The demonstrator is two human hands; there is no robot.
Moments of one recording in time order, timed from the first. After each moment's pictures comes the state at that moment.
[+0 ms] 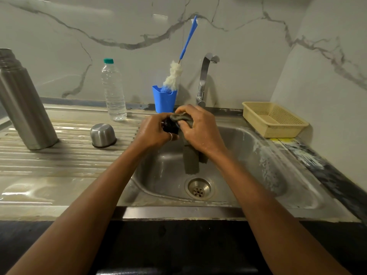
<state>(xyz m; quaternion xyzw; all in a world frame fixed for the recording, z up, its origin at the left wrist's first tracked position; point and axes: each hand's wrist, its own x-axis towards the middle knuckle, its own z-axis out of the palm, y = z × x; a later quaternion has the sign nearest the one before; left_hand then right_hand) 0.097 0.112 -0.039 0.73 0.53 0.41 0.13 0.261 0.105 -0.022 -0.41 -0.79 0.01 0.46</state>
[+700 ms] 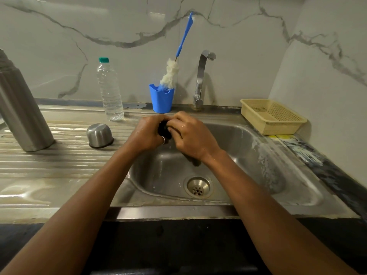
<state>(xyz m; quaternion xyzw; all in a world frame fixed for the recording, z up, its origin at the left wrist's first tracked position) 0.090 0.108 -0.037 0.78 0.53 0.34 0.05 0.260 0.112 -0.042 -0.34 -0.86 -0.10 0.36</state>
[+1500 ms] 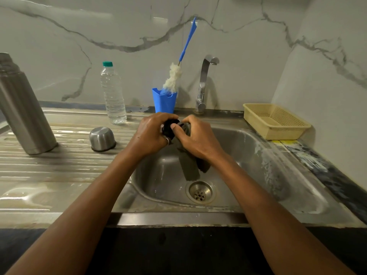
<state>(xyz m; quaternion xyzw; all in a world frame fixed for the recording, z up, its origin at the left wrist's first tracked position) 0.092 0.106 -0.035 0.78 0.48 0.39 0.00 0.264 0.106 -0.035 -0.49 -0.77 0.14 0.38</state>
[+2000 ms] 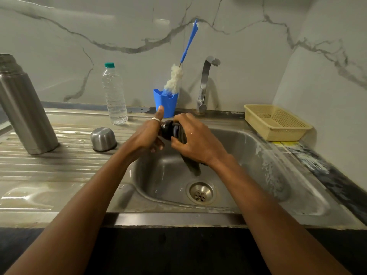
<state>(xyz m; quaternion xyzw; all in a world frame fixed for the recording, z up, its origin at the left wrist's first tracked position) 0.085 0.107 -0.028 0.61 0.57 0.40 0.38 0.264 0.105 -0.031 -0.37 -0.86 -0.02 0.34</state>
